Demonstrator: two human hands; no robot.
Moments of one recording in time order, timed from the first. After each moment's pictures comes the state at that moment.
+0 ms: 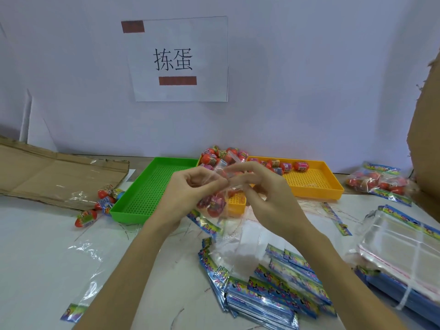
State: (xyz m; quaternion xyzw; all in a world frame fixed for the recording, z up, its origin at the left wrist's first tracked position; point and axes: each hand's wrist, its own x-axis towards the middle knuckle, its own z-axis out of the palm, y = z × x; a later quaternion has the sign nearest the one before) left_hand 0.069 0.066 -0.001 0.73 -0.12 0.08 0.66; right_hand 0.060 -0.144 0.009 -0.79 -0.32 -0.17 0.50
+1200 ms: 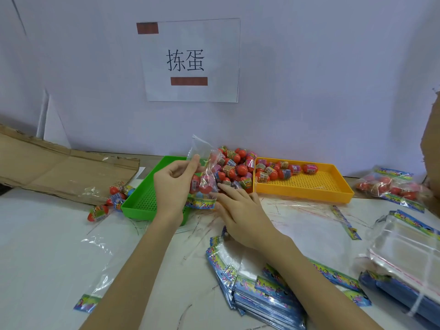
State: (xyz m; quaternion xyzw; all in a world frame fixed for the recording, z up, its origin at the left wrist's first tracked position) left_hand 0.080 0.076 -0.008 0.66 0.07 0.29 0.69; right_hand 0.087 -0.094 -0.053 -0.93 -0.29 -0.11 0.18
